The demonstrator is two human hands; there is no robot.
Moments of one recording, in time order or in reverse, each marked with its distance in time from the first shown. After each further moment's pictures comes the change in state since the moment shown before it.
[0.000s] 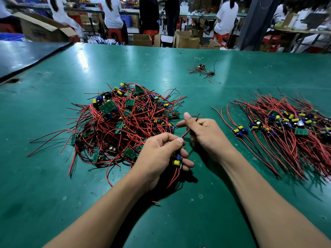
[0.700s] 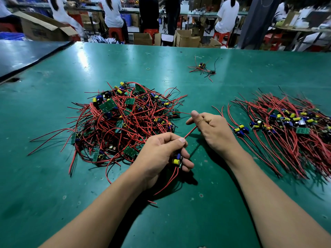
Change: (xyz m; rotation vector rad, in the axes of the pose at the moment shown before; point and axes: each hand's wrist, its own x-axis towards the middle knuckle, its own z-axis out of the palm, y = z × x) left_hand 0.002 0.001 -0.003 -0.009 -0.062 -0.045; right_hand 0.005 0.002 -0.022 -0.403 0.106 -0.315
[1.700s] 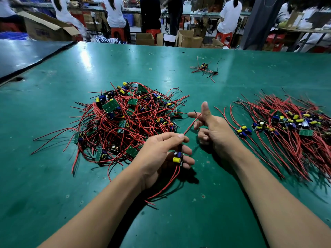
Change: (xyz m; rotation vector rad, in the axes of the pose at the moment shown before) left_hand 0.001 0.003 -0.006 -0.081 -0.009 -0.040; right_hand 0.001 -0.009 0.009 0.688 -0.080 0.397
